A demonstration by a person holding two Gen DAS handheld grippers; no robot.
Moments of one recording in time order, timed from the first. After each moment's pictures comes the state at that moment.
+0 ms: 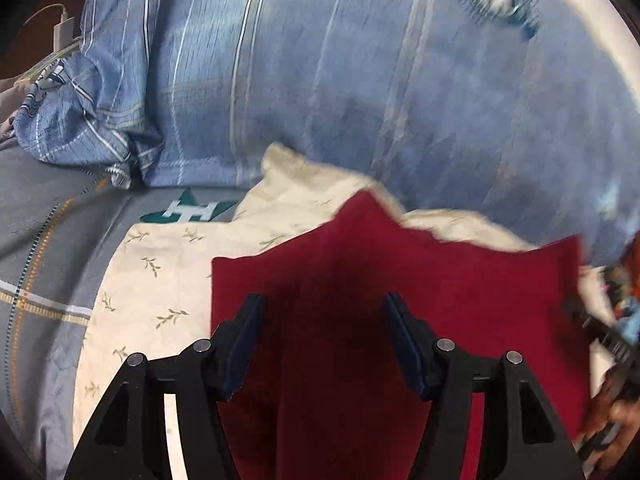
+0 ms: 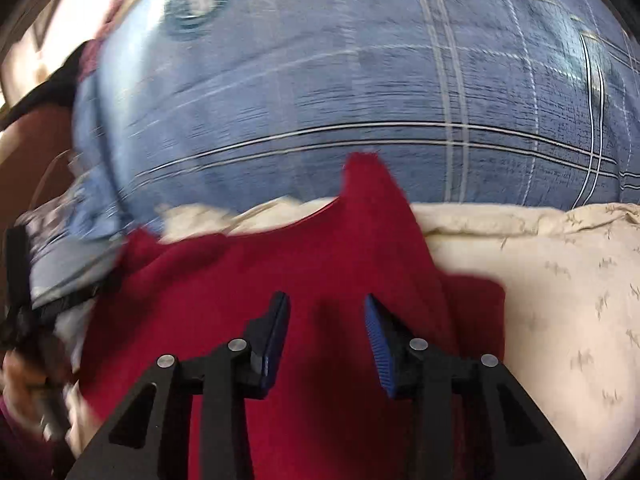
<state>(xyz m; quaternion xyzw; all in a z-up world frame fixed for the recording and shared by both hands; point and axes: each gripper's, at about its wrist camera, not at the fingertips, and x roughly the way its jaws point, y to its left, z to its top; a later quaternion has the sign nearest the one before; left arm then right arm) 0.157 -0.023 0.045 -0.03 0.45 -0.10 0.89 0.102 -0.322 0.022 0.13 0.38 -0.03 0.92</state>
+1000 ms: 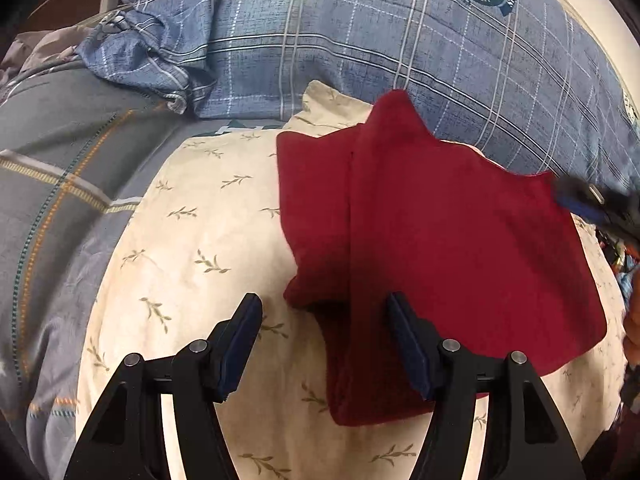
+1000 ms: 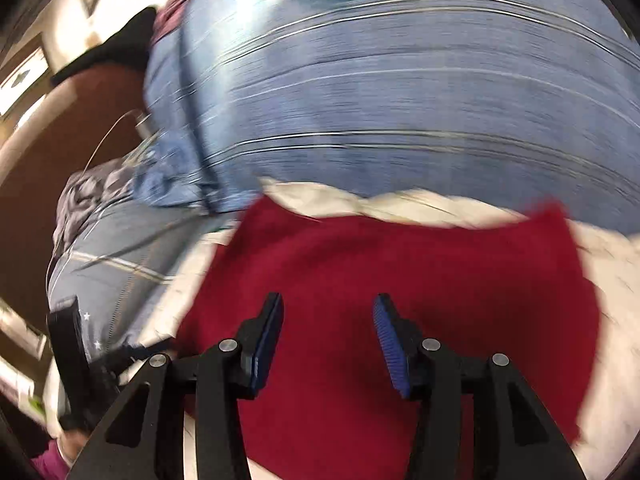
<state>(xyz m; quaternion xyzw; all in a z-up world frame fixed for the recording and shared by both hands) 0.075 0.016 0.029 -0.03 0.45 -0.13 0.88 0.111 -0.187 0.064 0.09 0.39 0.10 0.91</state>
